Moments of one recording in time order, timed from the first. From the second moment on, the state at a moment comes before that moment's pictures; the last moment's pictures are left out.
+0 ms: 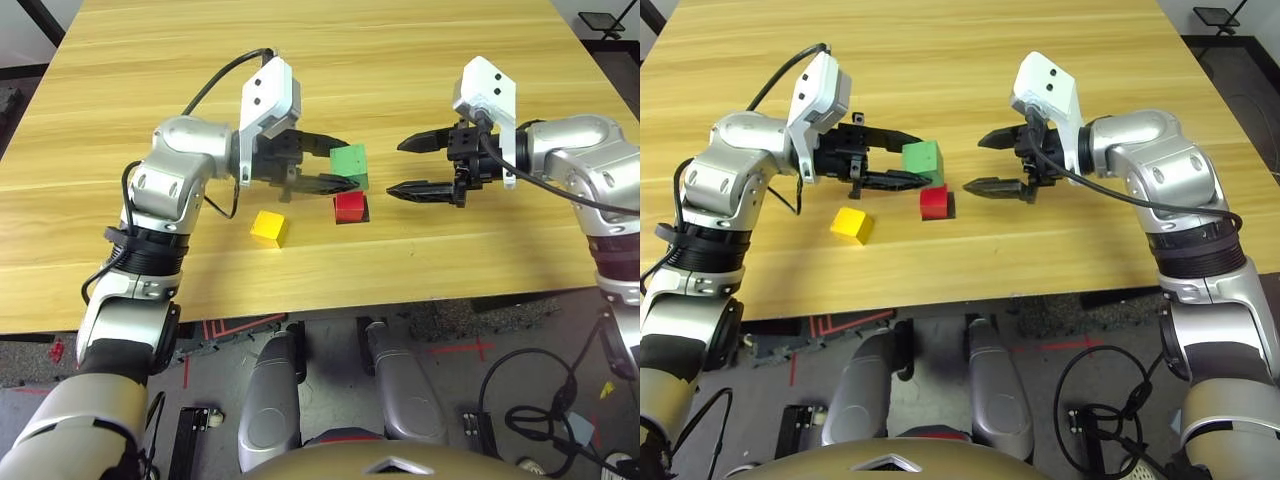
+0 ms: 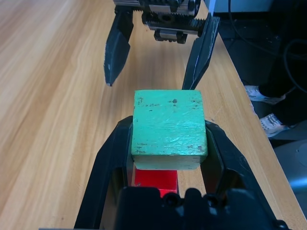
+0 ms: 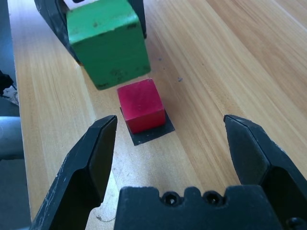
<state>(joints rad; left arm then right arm) -0.84 0.50 -0.16 0.06 -0.28 0.40 -1.30 -0.82 -0.75 0.16 -0.04 0.37 0.71 1.15</state>
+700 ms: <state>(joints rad) -0.83 0.46 -0.25 0.11 -0.25 0.33 -1.28 -0.81 -0.75 0.16 -0.08 0.39 0.73 1.12</state>
